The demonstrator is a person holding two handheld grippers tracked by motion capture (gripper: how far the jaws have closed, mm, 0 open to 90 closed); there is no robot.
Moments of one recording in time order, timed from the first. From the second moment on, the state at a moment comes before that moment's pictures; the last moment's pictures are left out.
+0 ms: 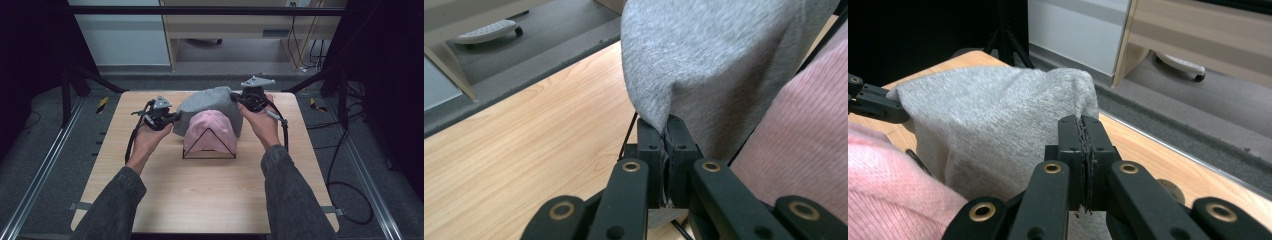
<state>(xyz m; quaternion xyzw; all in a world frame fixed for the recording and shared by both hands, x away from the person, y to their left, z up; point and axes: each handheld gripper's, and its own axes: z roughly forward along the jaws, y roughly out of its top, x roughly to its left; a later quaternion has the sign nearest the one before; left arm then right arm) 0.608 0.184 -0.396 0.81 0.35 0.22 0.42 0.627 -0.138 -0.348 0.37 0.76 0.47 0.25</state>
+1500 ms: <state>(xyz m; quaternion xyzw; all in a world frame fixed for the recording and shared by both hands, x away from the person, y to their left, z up) 0.547 0.228 -0.415 0.80 0.40 0.21 0.40 0.551 -0.172 -0.365 0.41 0.73 0.47 0.28</state>
